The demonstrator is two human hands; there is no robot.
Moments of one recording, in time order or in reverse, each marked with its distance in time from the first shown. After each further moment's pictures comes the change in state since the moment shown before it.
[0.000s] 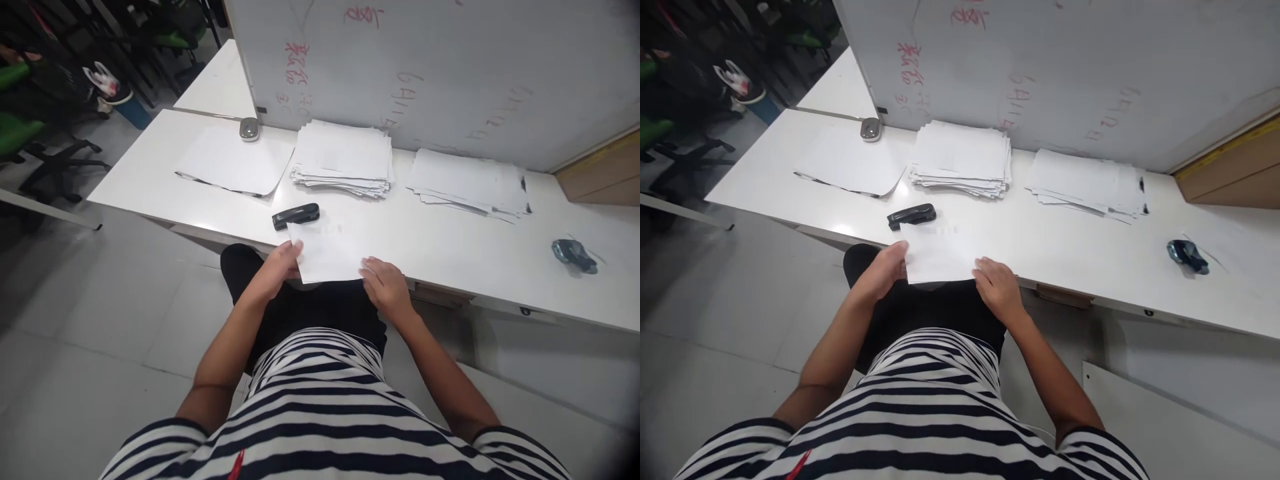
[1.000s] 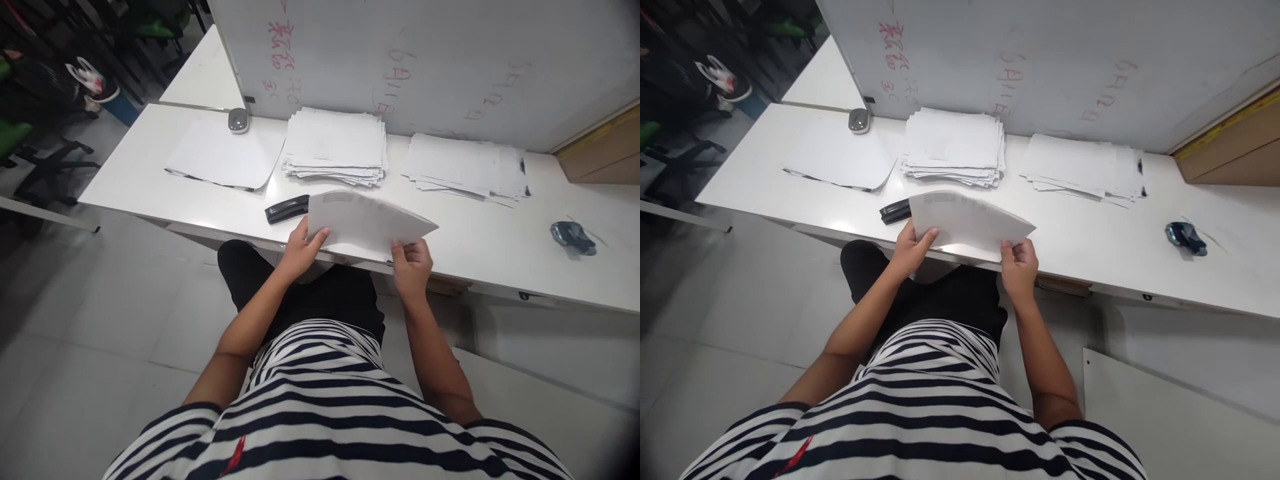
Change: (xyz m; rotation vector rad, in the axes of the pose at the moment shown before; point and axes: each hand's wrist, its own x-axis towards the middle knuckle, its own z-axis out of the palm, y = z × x) left_hand 0.046 -0.022 0.041 0.467 0.150 0.586; right_hand 0.016 0.013 -0.006 0.721 0.476 1.047
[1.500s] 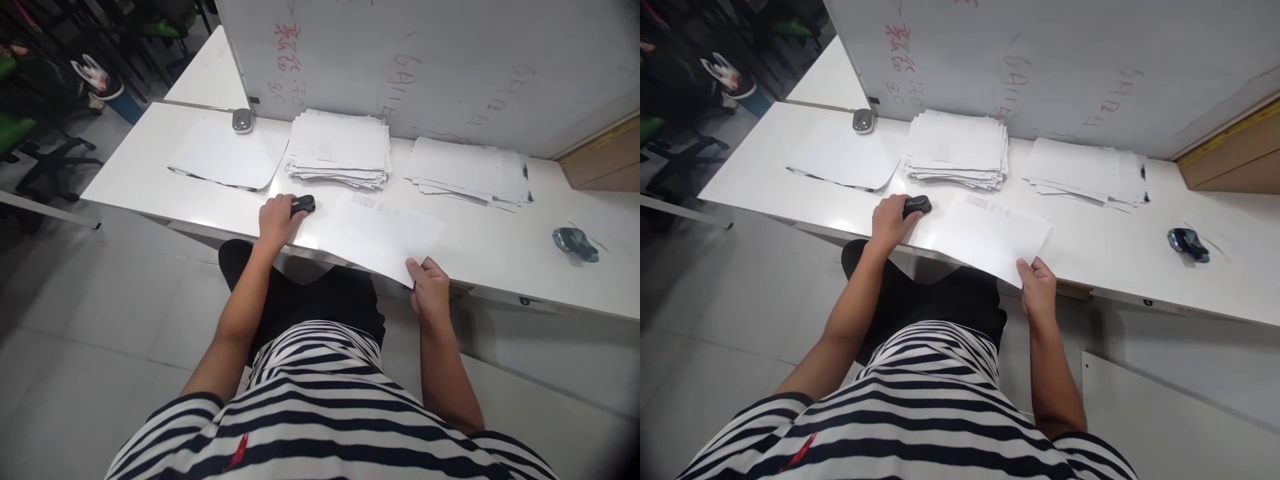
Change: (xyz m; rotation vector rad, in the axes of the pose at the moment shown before) left_hand 0.056 -0.016 -0.051 0.781 0.005 0.005; right_hand -0.011 -0.005 -0.035 0.162 -0.074 0.317
